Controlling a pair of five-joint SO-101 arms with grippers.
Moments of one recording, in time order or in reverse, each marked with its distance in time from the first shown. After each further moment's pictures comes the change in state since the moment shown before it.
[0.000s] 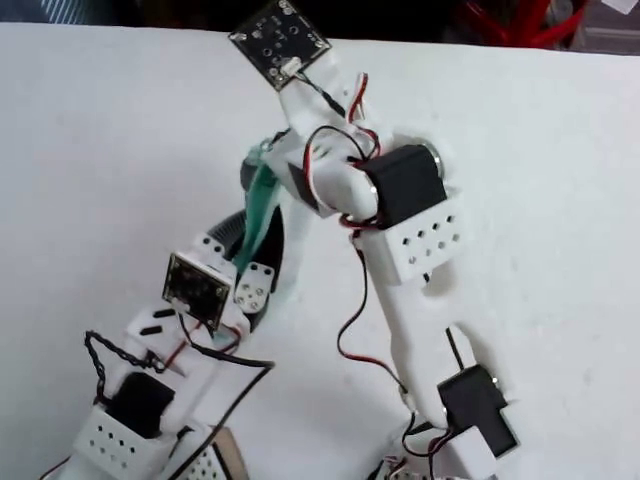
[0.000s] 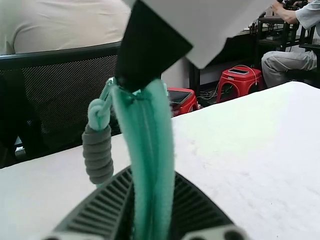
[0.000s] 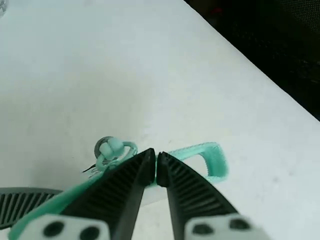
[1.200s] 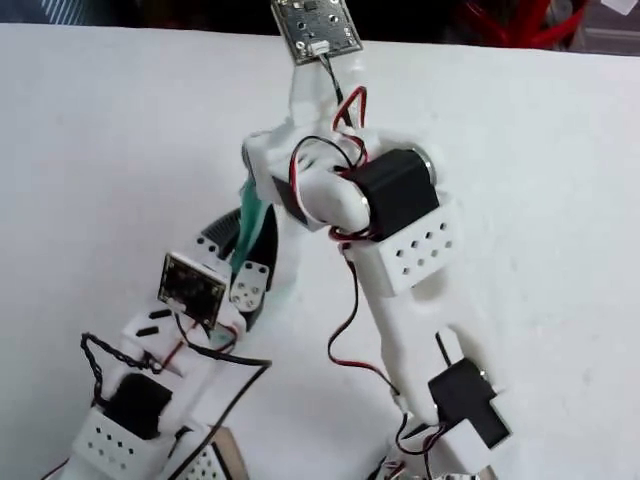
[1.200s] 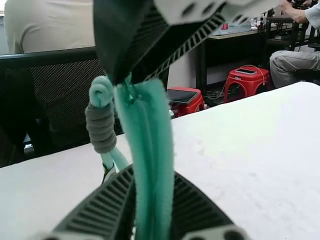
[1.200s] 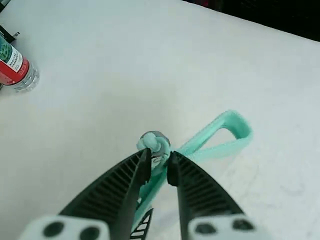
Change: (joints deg) left arm -0.6 -0.1 0.5 0.1 -0.1; right arm -6.3 2.7 -8.6 5.5 -24.8
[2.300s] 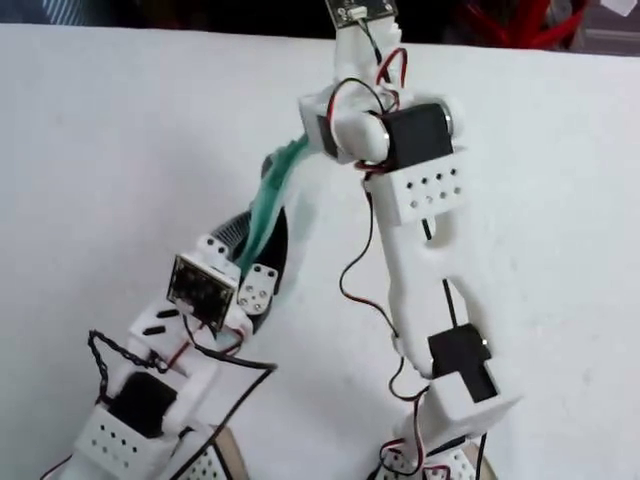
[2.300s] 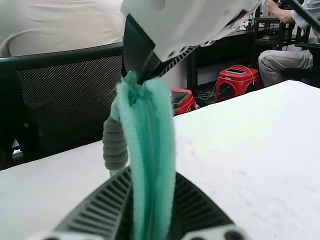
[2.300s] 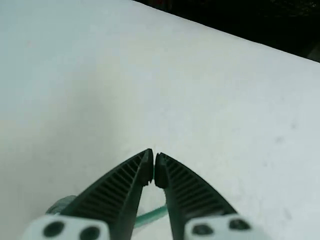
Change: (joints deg) left arm 0.6 0.0 0.0 -0.2 -0.2; right arm 16.8 9.1 -2.3 -5.4 9.6
